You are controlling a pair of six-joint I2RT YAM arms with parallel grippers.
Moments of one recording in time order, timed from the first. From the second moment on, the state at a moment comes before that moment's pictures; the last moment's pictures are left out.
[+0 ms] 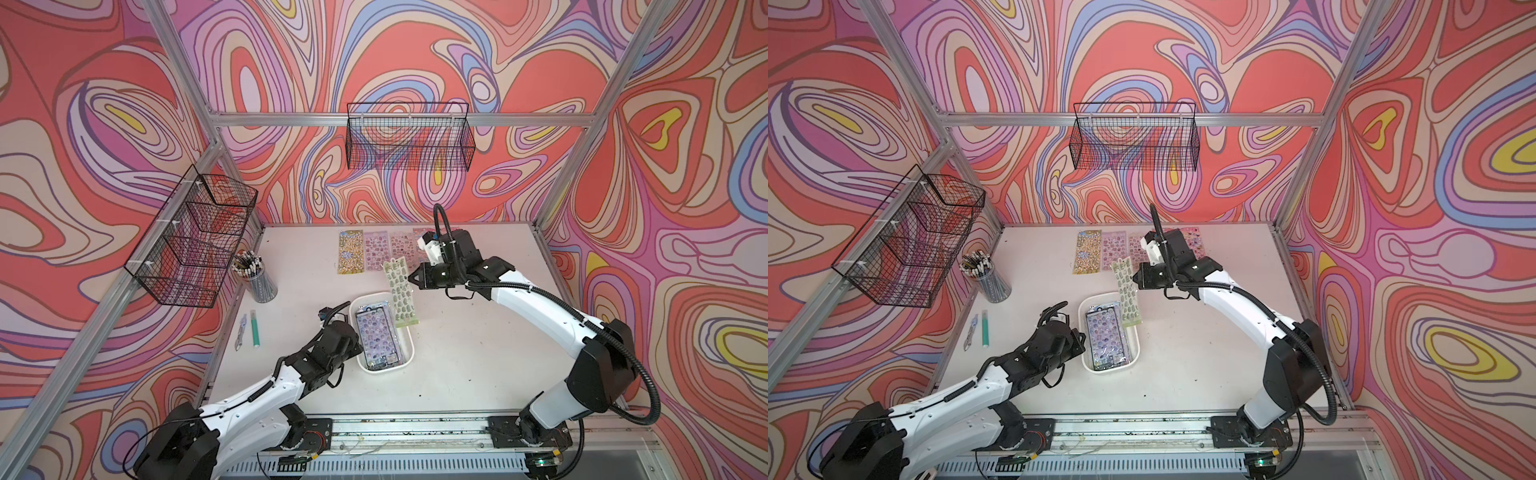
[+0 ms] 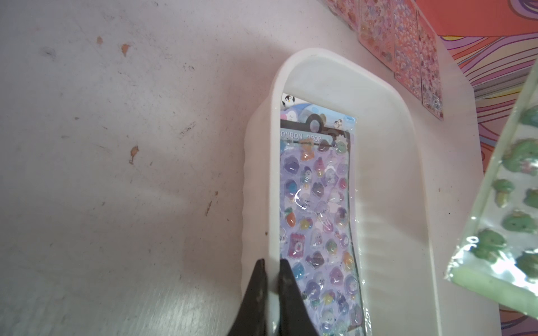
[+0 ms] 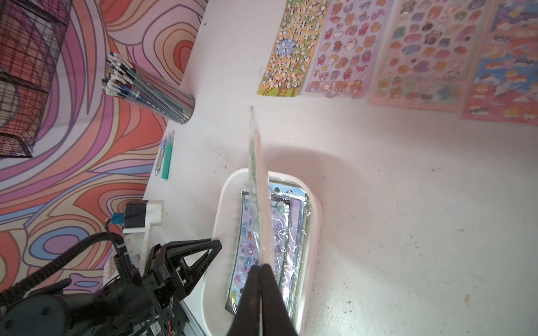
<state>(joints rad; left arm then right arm) -0.67 0.98 0.34 -0.12 -0.19 -1.02 0.53 1.57 1.35 -0.51 -0.40 0.45</state>
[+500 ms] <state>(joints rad) -0.66 1.03 0.38 -0.12 -0.11 -0.95 -0.02 1.54 1.27 -0.40 -0.67 0.54</state>
